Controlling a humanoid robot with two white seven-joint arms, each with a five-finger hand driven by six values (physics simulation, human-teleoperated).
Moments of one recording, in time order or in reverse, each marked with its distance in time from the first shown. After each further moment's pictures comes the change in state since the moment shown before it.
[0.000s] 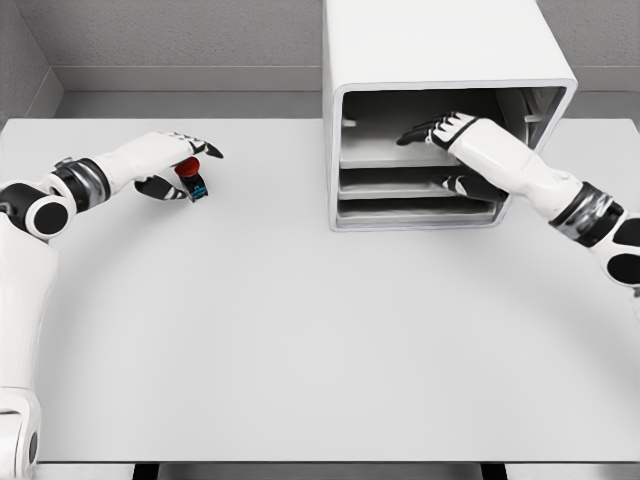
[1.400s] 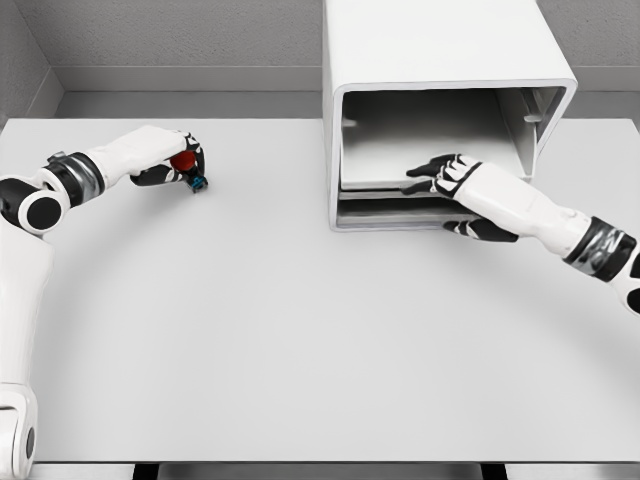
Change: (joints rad) left arm -0.014 0.008 0.013 0.004 0.007 0.000 0.000; right arm 0.077 -0.126 0.059 -0.100 0.006 0.000 -0.005
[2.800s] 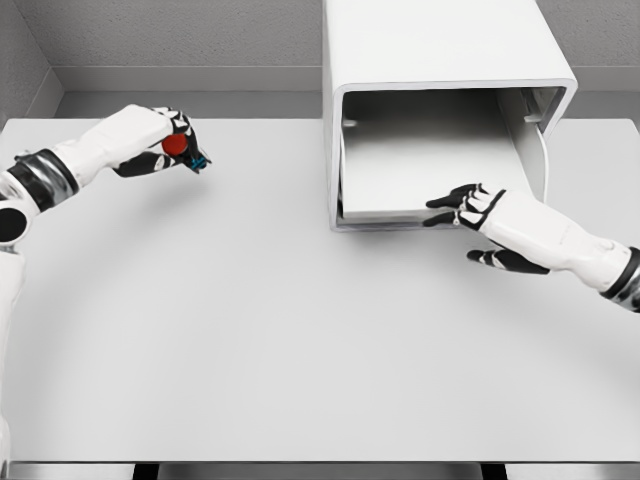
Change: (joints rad) left arm 0.110 0.075 0.002 -0.248 0.222 0.000 0.000; right arm 0.189 -0.130 -0.133 -0.188 -0.007 0.000 -0.005
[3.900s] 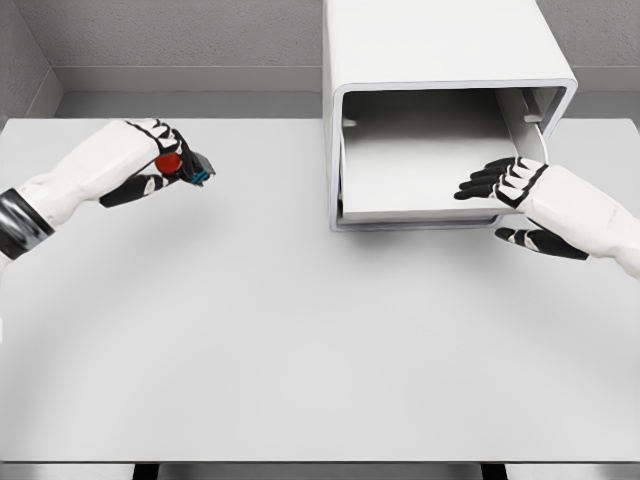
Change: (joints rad) left arm 0.232 0.012 0.103 -0.354 0.135 0.000 0.000; right arm 0.118 -0.038 -0.182 -0.074 -0.047 0.000 0.001
